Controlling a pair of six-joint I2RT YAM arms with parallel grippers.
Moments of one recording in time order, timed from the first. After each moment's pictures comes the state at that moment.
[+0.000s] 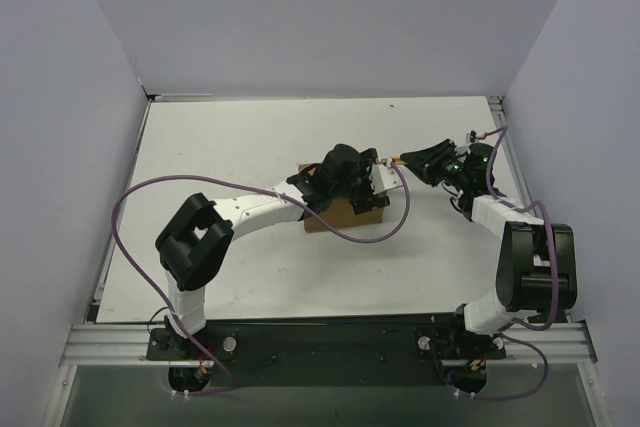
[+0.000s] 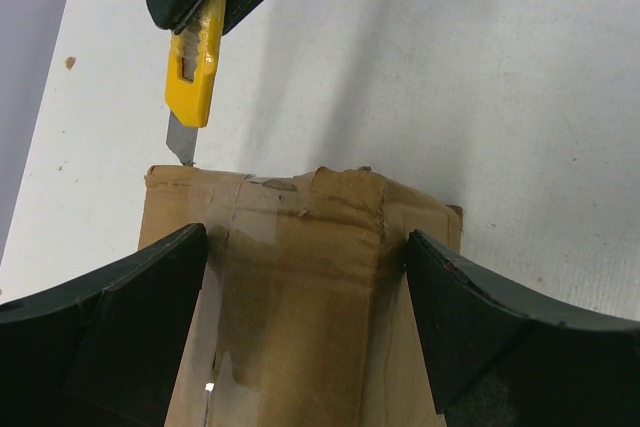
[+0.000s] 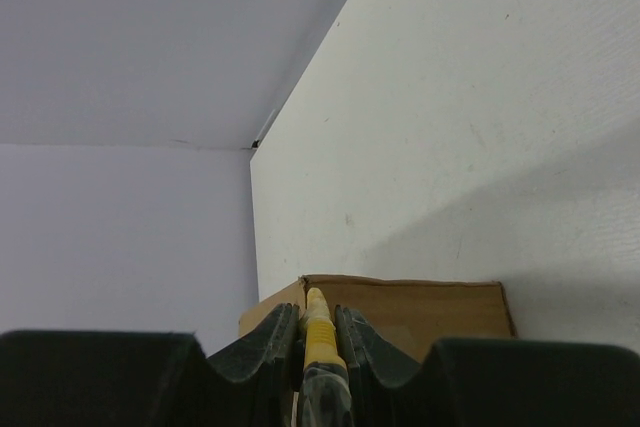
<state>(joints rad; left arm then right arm) -0.88 1.89 1.37 0.05 0.17 0.54 -0.05 1.52 0.71 0.45 -0.60 1.07</state>
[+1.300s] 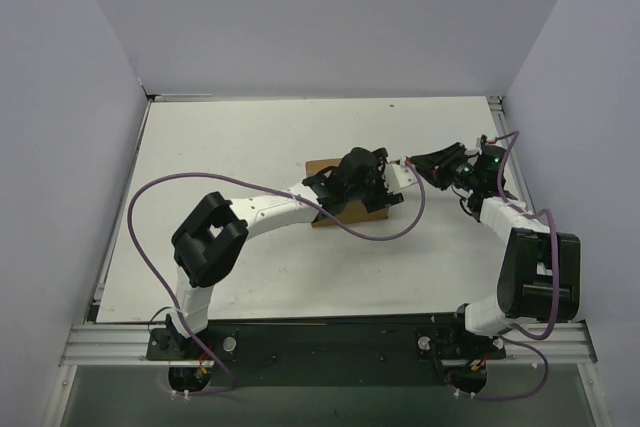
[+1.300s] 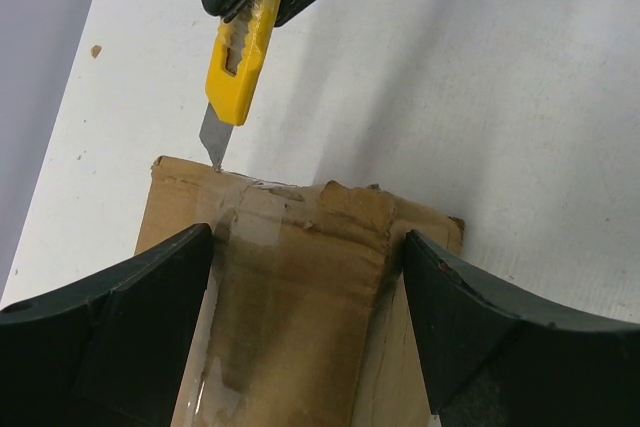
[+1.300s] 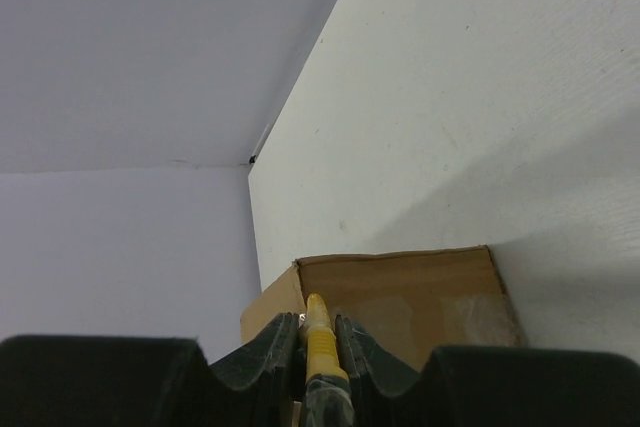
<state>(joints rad) -0.93 1.98 1.46 0.06 0.00 0.50 -0.12 1.47 0.71 0.33 -0.66 1.06</state>
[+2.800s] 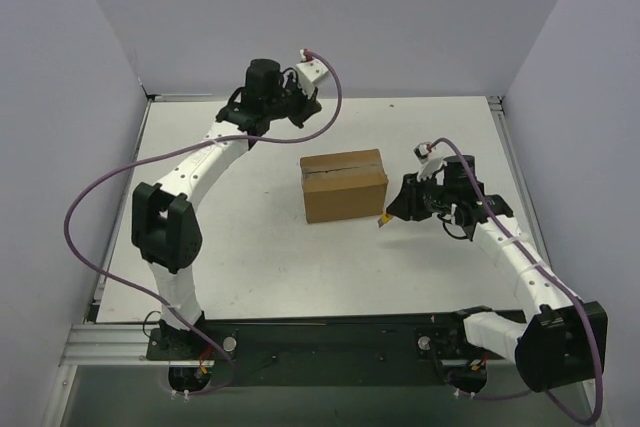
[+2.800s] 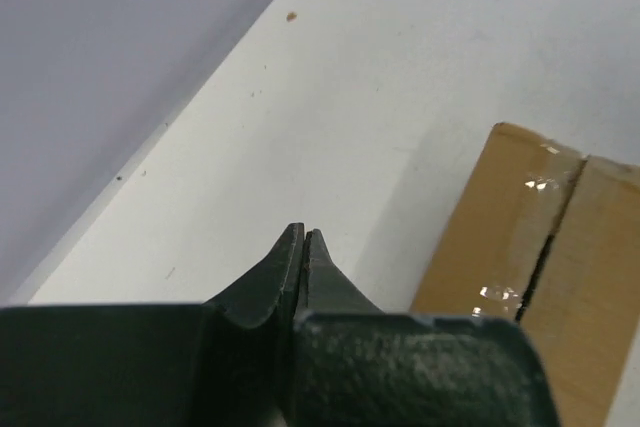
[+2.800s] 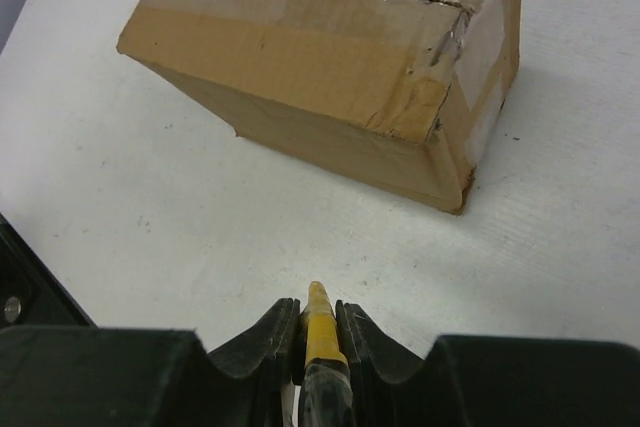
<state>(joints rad) -0.46 1.86 1.75 -0.22 0.43 0.27 0.19 1.11 0.79 -0.42 -0.53 0.07</state>
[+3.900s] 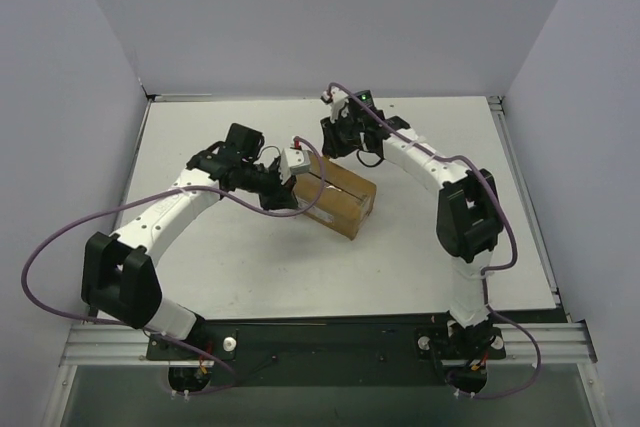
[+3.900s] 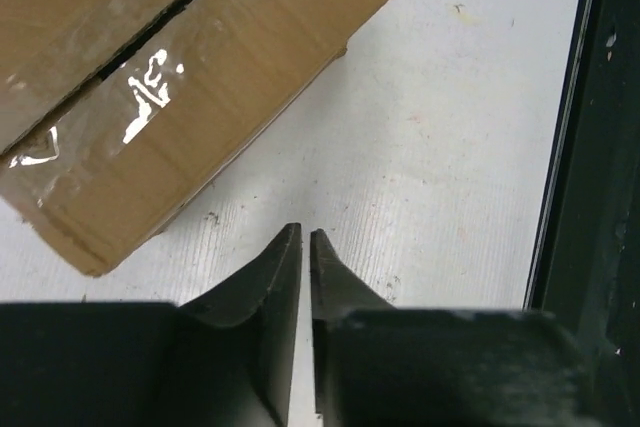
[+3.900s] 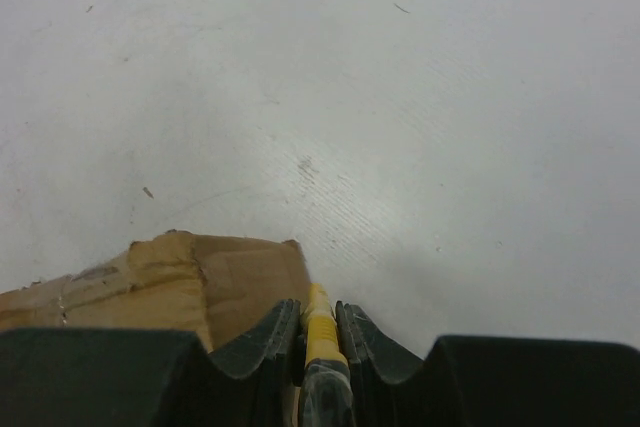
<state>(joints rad) -0.46 1.50 1.23 -0.69 0.72 0.57 0.50 2.02 1.67 -0.38 -0.25 -0.06</state>
